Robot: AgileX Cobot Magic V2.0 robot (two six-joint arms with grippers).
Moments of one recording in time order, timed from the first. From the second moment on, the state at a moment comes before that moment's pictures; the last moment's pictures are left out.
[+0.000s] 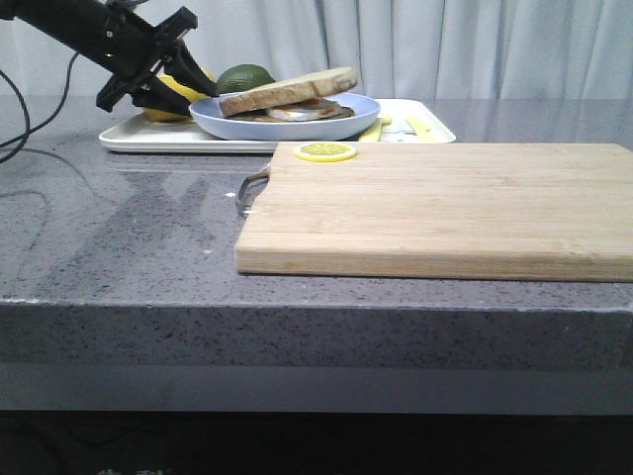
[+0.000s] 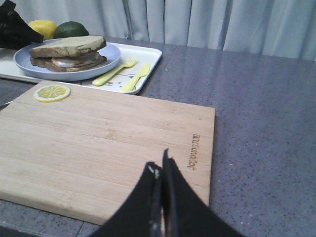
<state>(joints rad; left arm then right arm) -0.05 2.61 -2.70 -0.79 1.12 0.15 0.05 0.19 -0.32 0.28 0.37 -0.27</state>
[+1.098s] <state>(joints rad) -0.08 2.15 -2.63 -0.23 1.27 0.09 0.05 0.19 -0.32 0.28 0.42 -0.27</state>
